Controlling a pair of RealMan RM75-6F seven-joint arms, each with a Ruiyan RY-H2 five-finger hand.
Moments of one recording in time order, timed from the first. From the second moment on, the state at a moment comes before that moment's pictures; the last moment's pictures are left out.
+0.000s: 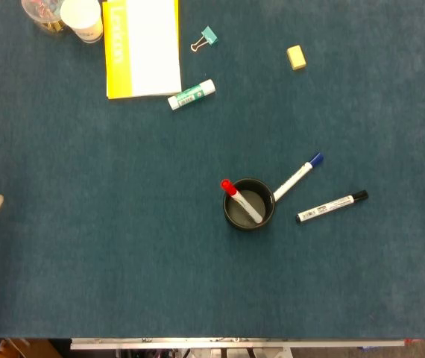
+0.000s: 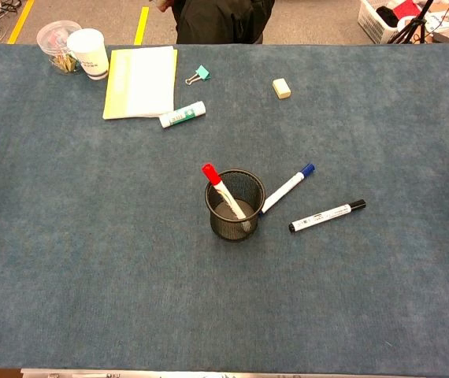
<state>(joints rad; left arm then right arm) -0.13 -1.16 -0.04 -1.65 1.51 1.47 0.15 0.17 -1.21 0.08 -1.78 -1.48 1.42 -0.22</state>
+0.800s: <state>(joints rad) -0.11 -1.15 -0.03 -1.65 1.53 1.50 0.13 0.24 -1.22 -0.03 -1.78 -1.58 1.22 -0.25</state>
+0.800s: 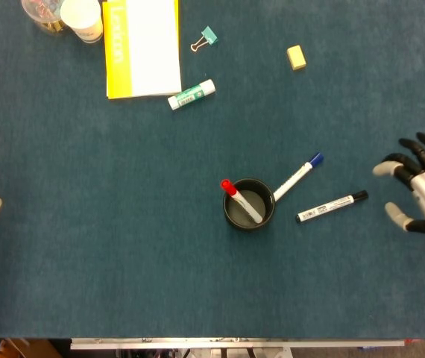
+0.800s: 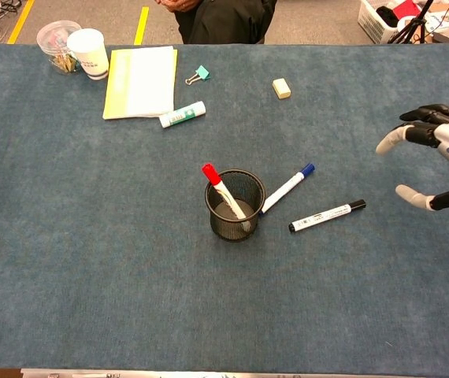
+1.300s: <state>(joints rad) -0.09 -1.14 -0.02 -1.64 1.53 1.52 0.11 0.27 -1.41 -0.04 -1.56 -1.58 1.18 -0.42</state>
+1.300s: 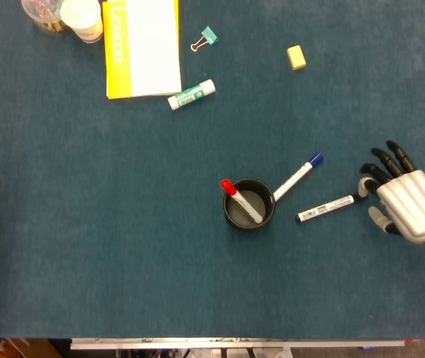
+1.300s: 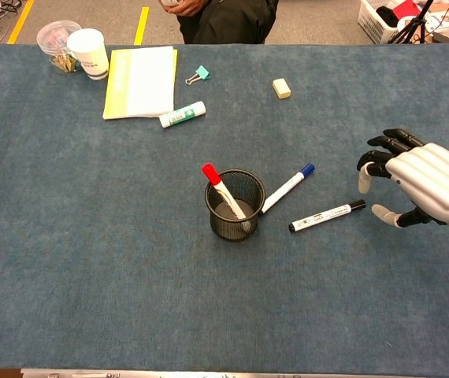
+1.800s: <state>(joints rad) -0.08 -1.14 -0.02 -1.63 1.52 1.51 0.10 0.31 -1.52 -0.02 -1.45 -1.50 1.10 -0.52</state>
